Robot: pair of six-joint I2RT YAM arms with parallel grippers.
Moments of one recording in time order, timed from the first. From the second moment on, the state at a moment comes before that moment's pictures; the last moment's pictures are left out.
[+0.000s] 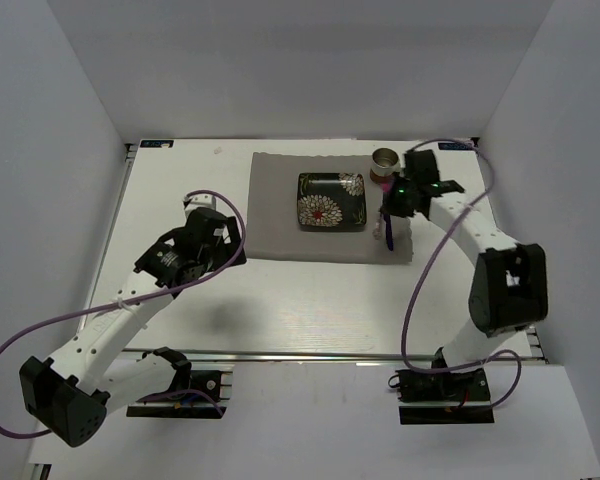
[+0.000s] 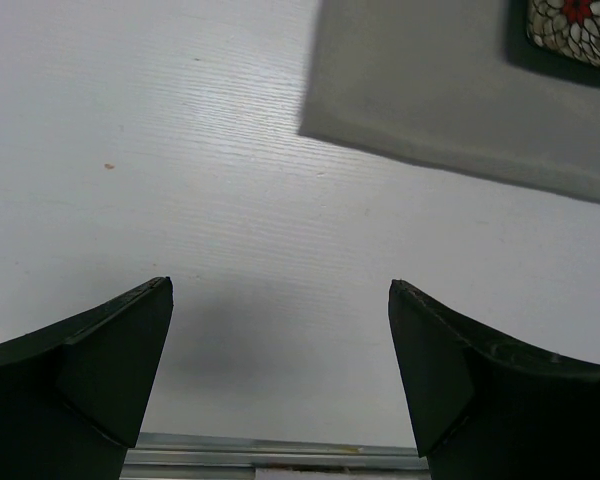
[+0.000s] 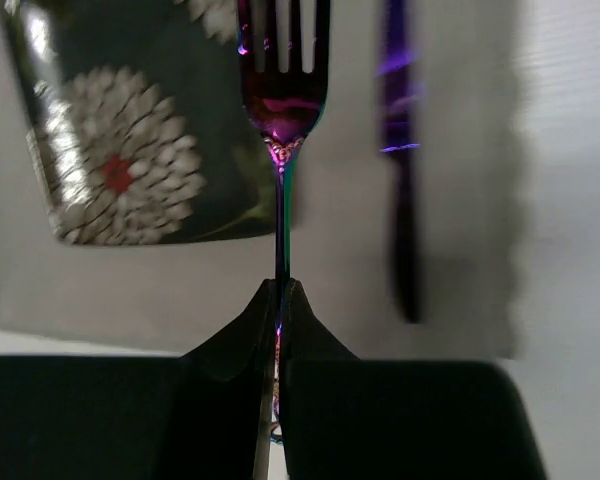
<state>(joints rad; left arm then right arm) -0.55 1.04 0.97 -0.76 -0.35 -0.57 0.19 1.60 1.22 -0.45 -0.06 0.45</state>
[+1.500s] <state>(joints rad) -0.55 1.00 0.97 -0.81 -0.45 -0.63 0.73 2.48 2.20 -0.66 0.08 0.74</state>
